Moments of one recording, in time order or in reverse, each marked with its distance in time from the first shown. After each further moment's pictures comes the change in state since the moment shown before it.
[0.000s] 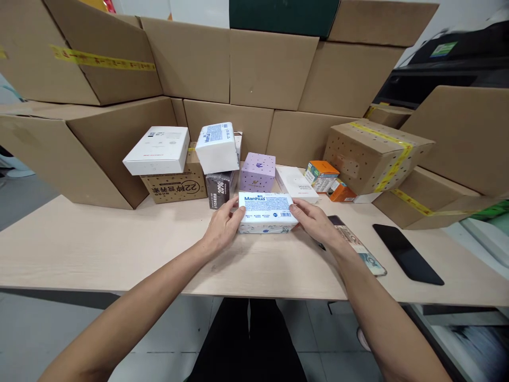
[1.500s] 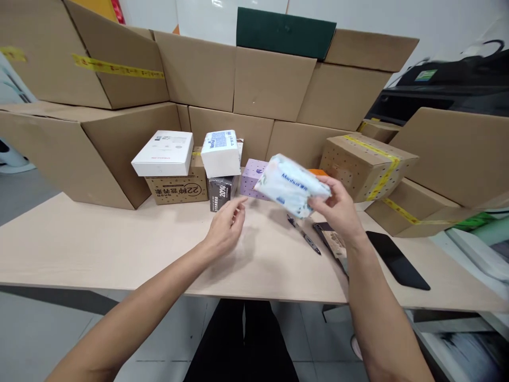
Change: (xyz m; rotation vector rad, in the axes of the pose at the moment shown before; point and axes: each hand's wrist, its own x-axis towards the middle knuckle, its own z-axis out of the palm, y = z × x) left_hand -0.003 0.006 -0.001 0.202 0.094 0.236; right_hand 0.008 -0.027 -0.041 -0.123 0.303 -0.251
